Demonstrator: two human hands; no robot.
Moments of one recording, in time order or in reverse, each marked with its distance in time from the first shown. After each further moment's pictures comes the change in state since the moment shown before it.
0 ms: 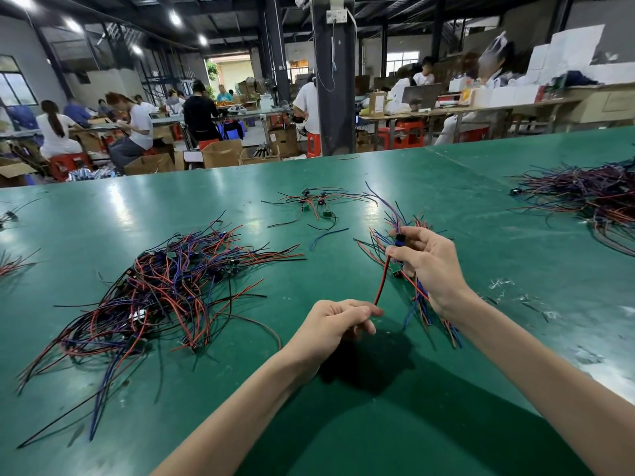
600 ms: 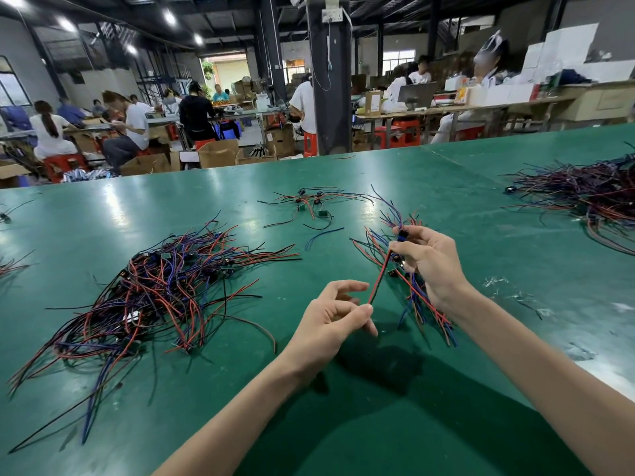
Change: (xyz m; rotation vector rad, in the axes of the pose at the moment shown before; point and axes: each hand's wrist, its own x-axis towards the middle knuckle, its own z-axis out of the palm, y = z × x) left_hand -0.009 0.005 0.005 0.161 0.072 0.218; right_hand 0.008 0.000 -0.008 0.086 0.043 0.071
